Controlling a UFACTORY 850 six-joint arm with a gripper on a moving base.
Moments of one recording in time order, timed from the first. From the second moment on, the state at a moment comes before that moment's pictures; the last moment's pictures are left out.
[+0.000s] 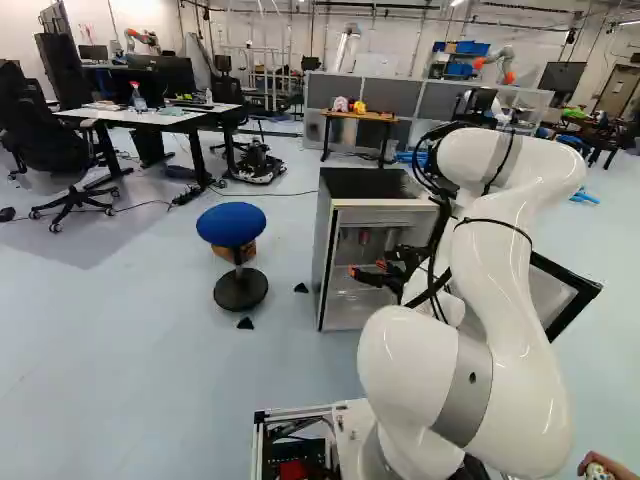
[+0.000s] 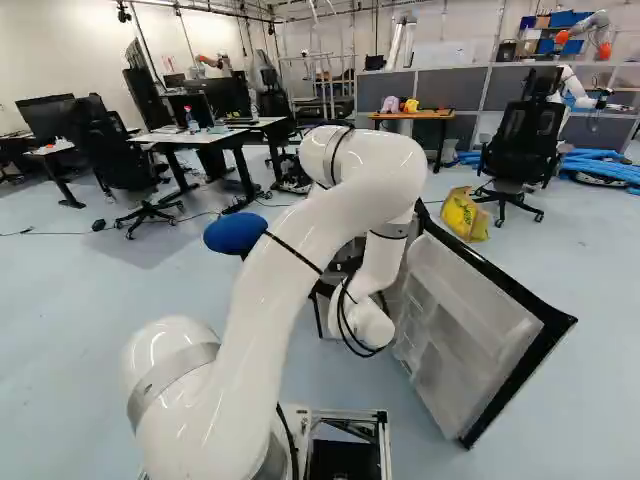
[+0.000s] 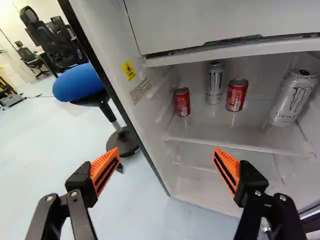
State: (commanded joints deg) arm -38.4 -59.3 -45.9 -58.3 76.9 0.0
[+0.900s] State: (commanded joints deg) arm -38.2 -63.0 -55.7 -58.7 76.9 0.0
